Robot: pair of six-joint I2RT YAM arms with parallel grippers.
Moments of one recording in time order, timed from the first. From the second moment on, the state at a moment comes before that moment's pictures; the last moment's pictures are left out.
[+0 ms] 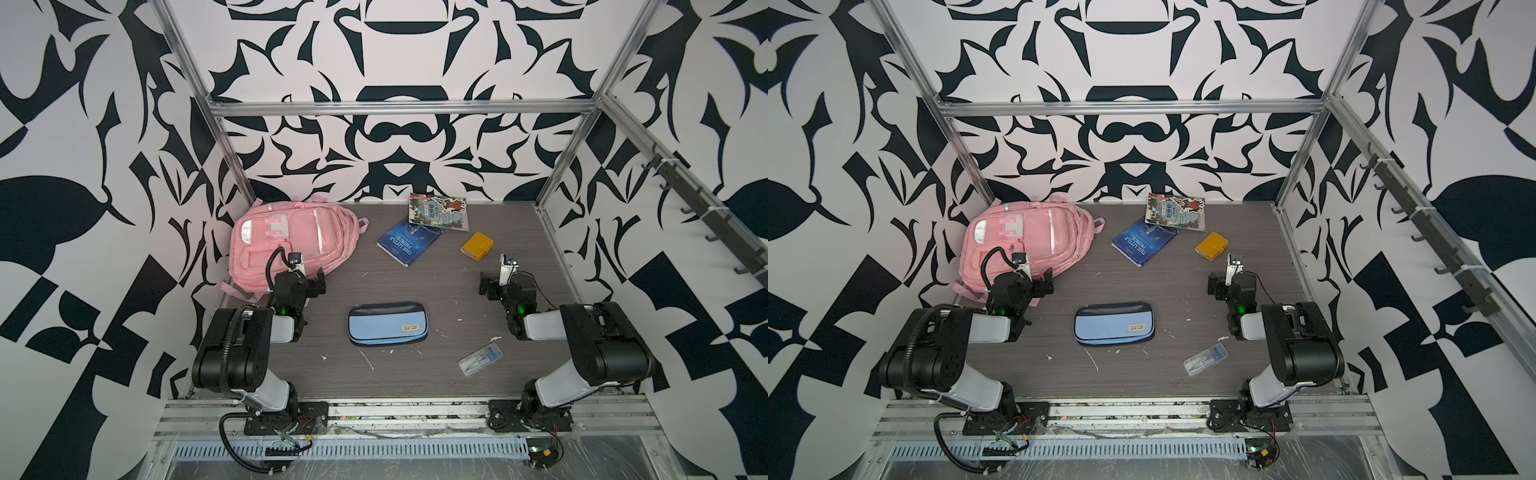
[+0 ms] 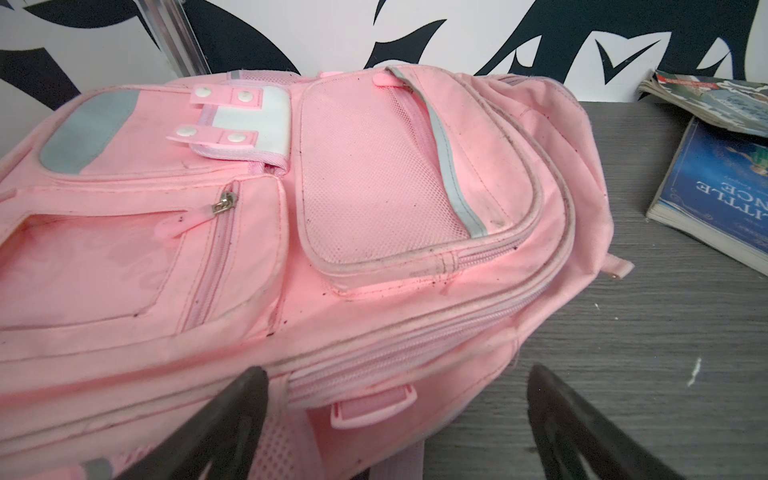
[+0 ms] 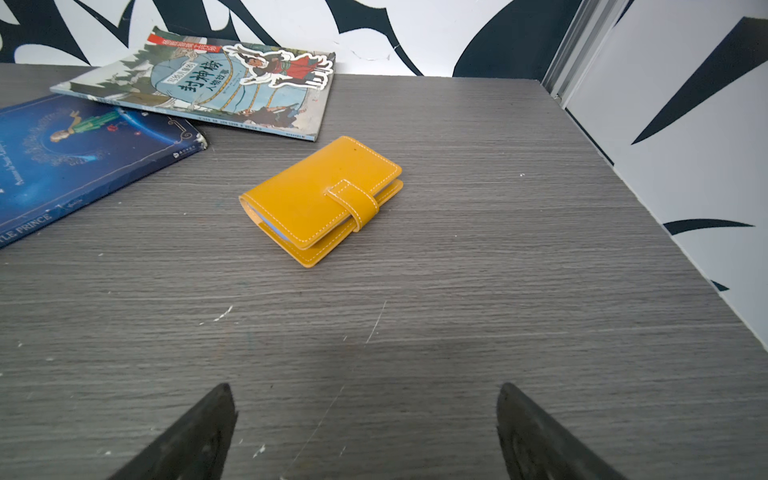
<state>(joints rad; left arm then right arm) -0.04 1.55 0.36 0.83 -0.02 -0.02 0.05 1.57 0.36 0.78 0.07 0.02</state>
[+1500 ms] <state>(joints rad) -0.42 1.40 1.03 -0.95 0.20 -0.53 0.46 1.49 1.23 -0.74 0.09 0.59</state>
